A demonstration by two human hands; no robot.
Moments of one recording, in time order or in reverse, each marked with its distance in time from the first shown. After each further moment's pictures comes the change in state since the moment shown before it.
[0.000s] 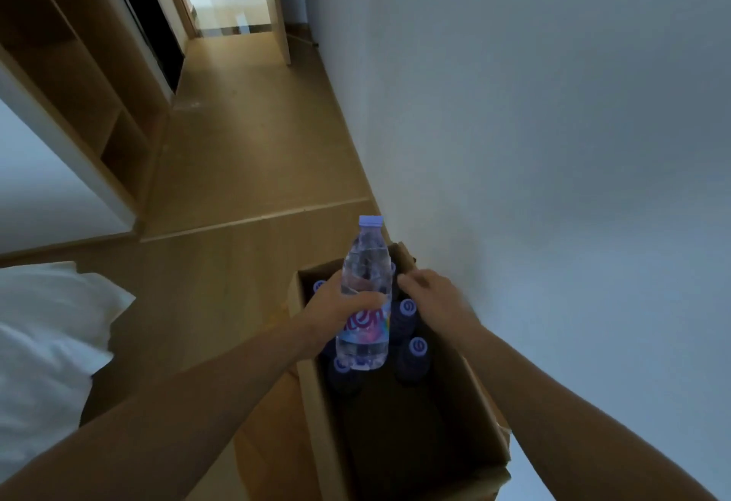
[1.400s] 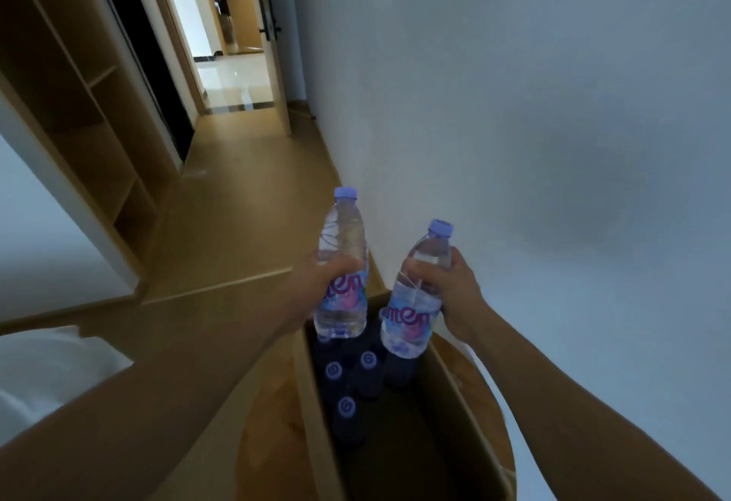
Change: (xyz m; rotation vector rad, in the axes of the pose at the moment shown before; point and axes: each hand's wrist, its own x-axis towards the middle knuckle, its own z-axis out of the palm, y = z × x) left_hand -0.018 0.107 -0.018 -0.010 0.185 0.178; right_hand -0.037 -0.067 -0.069 0.695 0.135 -0.256
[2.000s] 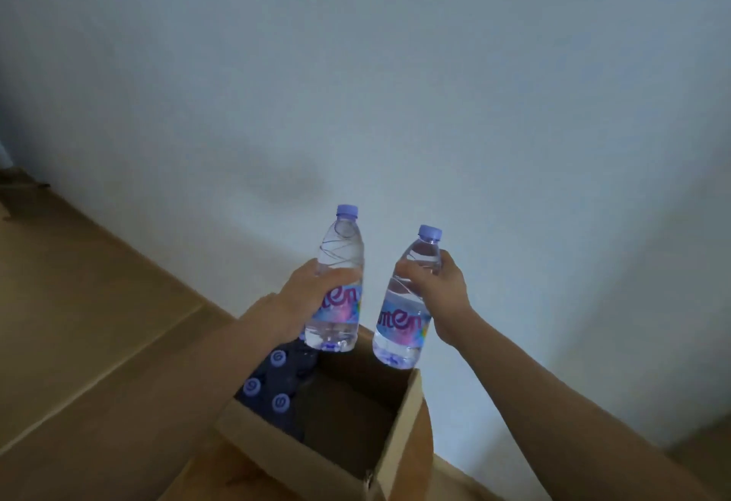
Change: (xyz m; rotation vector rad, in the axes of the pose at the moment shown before) left_hand -0.067 0.001 0.067 0.197 -0.779 0.054; right_hand -0.210 -0.022 -0.007 -0.008 0.824 -0.023
